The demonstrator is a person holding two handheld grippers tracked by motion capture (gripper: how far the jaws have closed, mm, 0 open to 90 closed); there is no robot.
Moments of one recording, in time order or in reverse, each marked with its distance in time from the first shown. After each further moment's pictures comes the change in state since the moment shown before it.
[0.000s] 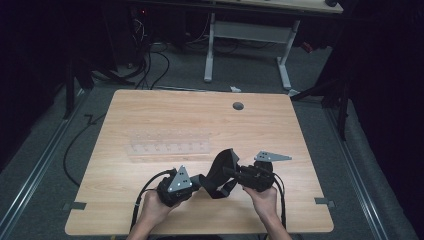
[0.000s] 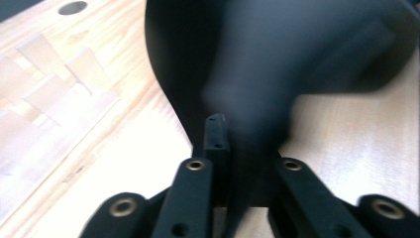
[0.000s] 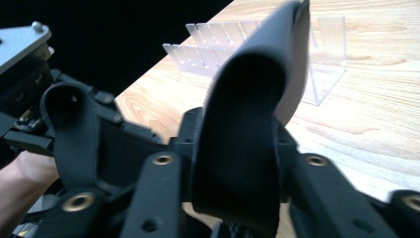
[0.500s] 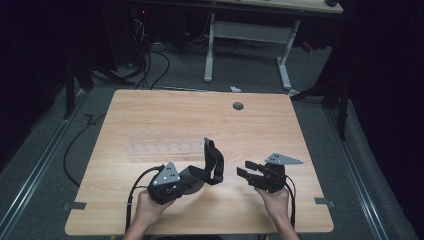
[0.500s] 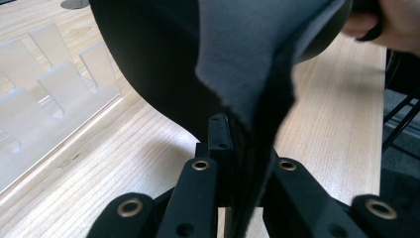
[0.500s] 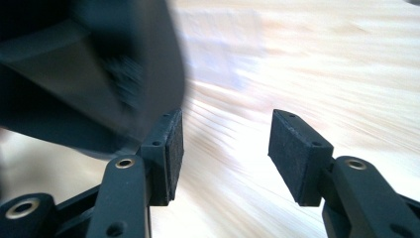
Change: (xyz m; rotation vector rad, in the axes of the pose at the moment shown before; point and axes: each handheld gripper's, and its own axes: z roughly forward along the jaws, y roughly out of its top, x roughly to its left) left arm 0.013 0.015 -0.021 -0.071 -0.018 -0.145; right arm -0.027 -0.015 -0.022 0.023 -0.231 -0.064
